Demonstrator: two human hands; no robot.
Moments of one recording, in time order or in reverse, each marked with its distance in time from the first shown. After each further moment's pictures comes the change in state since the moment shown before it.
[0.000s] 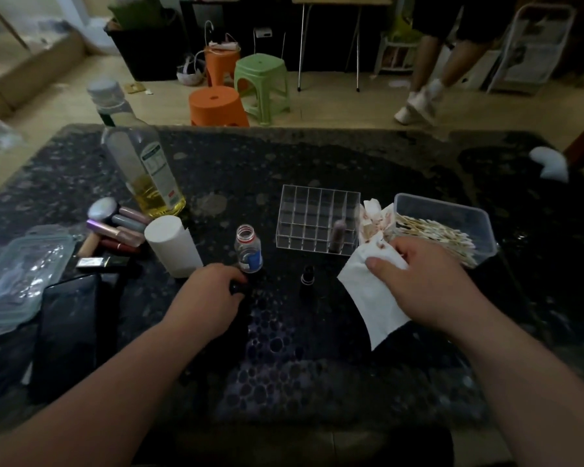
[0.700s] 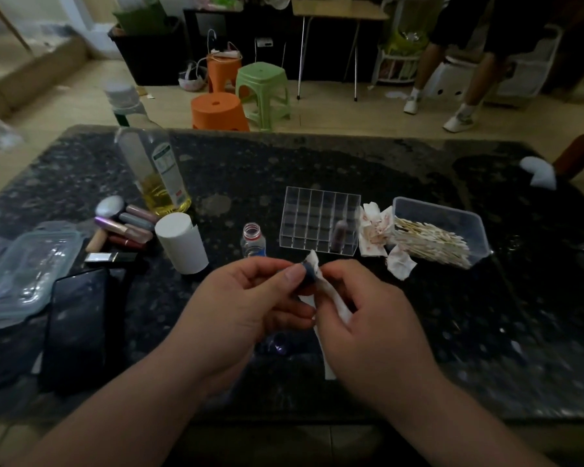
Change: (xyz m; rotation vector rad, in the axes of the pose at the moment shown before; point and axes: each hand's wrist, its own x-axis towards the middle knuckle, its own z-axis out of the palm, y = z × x) left_hand -0.092 0.059 -0.045 -1.446 -0.215 -0.028; right_hand -0.074 -0.042 0.047 0.180 0.101 -0.437
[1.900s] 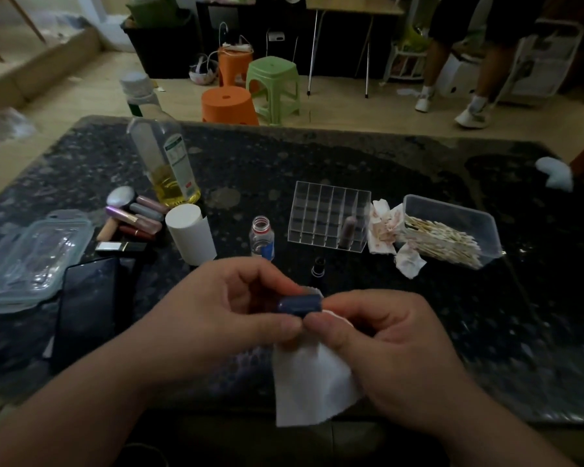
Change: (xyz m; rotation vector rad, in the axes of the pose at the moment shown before) left_hand -0.020 0.018 -0.031 0.306 -0.250 0.036; right_hand -0.008 -0.019 -0.017 0.526 -0.186 0.092
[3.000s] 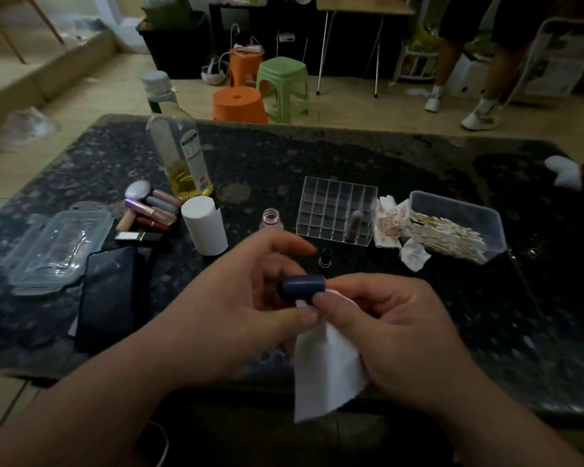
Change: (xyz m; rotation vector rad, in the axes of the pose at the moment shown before) left_hand -0.016 -0.001 0.010 0.289 0.026 0.168; right_hand -0.009 -0.001 0.003 0.017 0.005 0.036
